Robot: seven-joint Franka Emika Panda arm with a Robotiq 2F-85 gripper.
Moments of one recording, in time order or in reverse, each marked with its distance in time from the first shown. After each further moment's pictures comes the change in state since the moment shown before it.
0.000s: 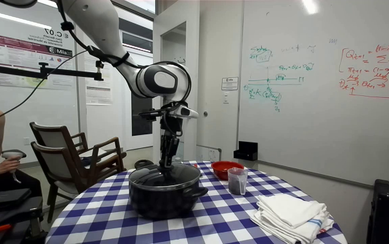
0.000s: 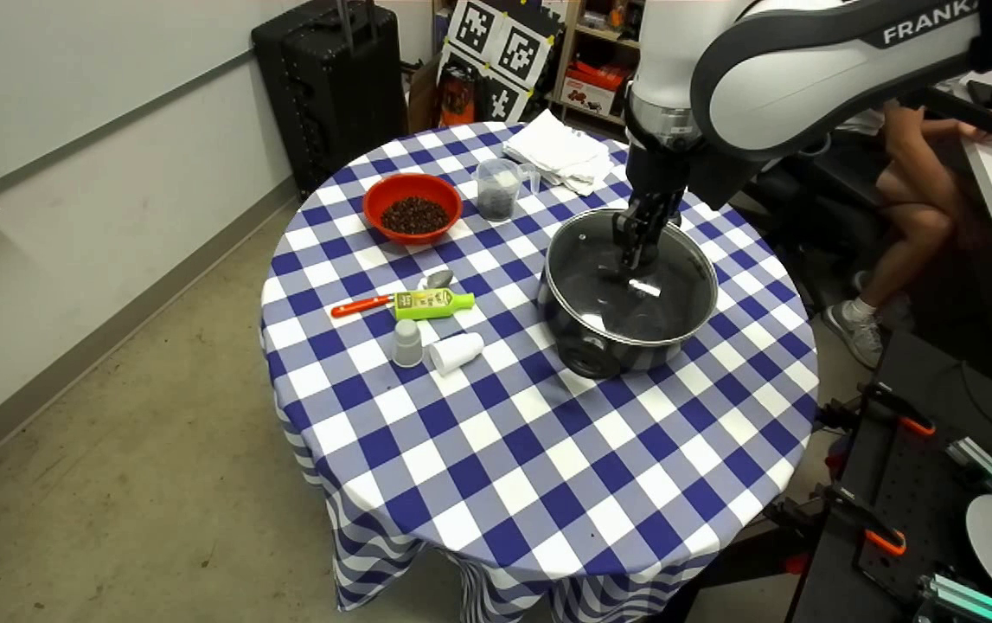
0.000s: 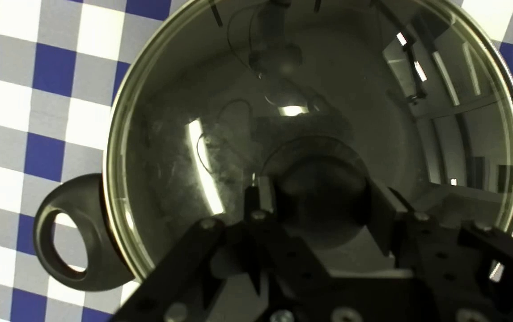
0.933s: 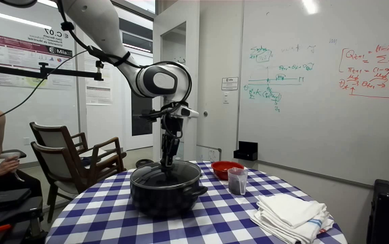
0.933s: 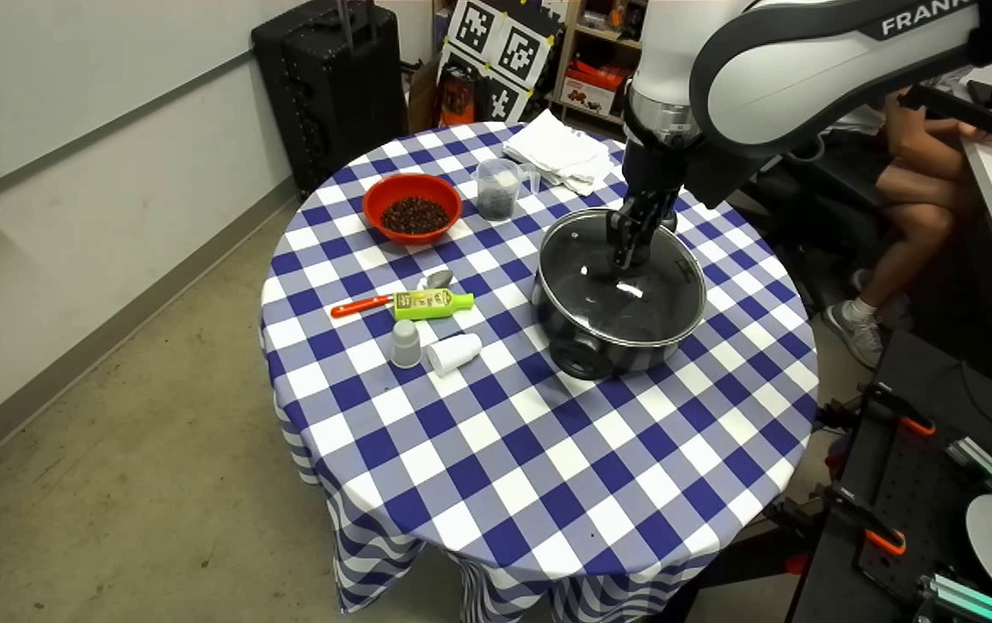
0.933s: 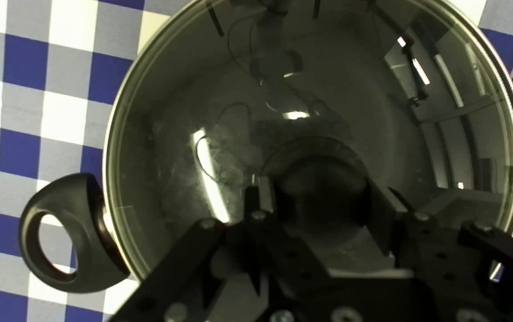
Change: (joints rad) arm -0.007 0.000 0.006 -0.005 0.054 0.039 -0.019
